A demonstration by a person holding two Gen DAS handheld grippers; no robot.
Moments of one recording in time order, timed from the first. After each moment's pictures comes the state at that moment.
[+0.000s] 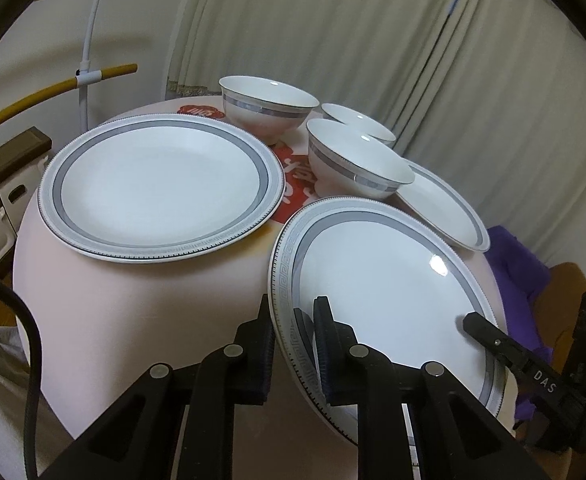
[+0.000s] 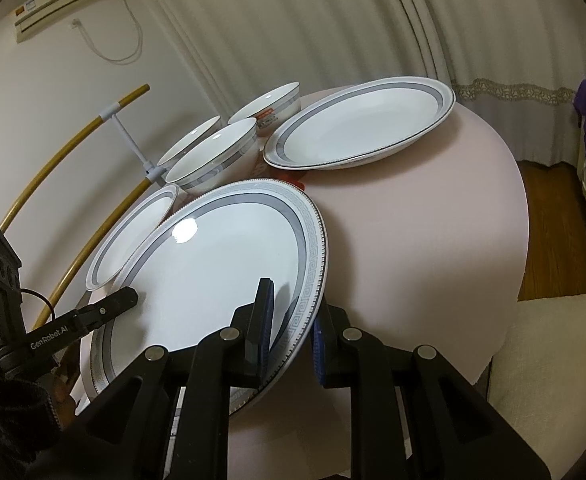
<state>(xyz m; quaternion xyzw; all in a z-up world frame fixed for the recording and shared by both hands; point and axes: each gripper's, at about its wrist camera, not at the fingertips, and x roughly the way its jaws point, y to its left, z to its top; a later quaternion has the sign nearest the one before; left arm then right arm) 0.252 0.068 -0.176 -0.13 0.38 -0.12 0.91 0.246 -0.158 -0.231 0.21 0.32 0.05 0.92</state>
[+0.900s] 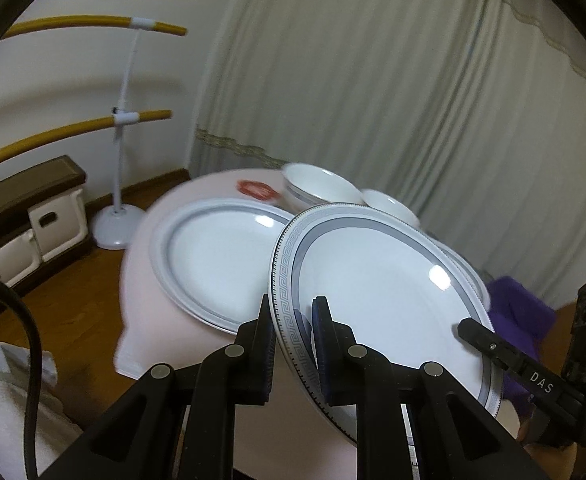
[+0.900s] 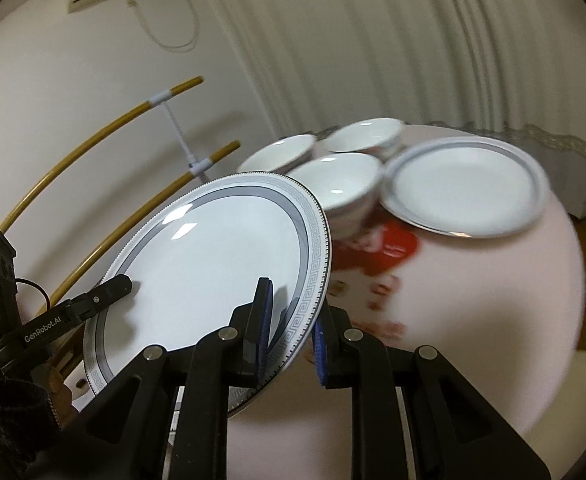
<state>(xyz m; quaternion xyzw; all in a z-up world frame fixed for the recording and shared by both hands) 0.201 0.158 -0.123 -0.16 0.30 -0.07 0.94 0.266 -0.109 -0.199 0.15 0.29 0.12 0.94</state>
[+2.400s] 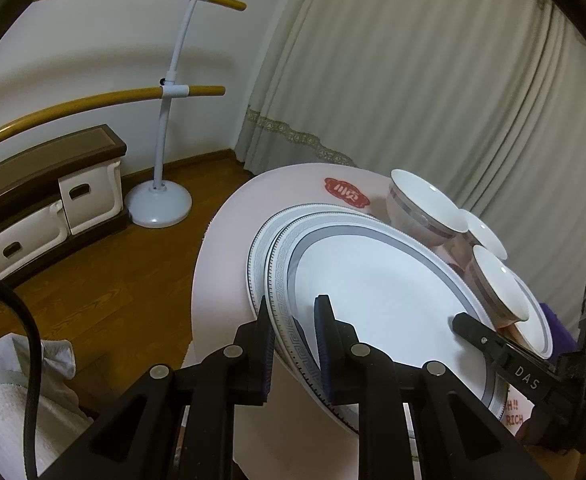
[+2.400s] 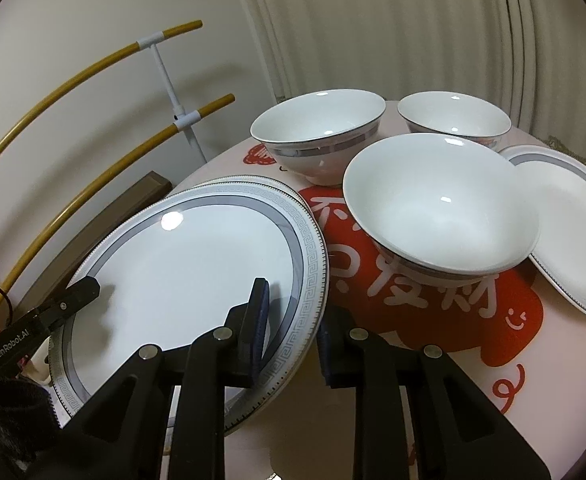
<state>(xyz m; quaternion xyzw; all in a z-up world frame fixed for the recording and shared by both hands) 0.308 0.197 -0.165 -0.19 0.33 0.00 0.93 0.382 -0.021 -0.221 0.08 0.36 0.10 0.92</state>
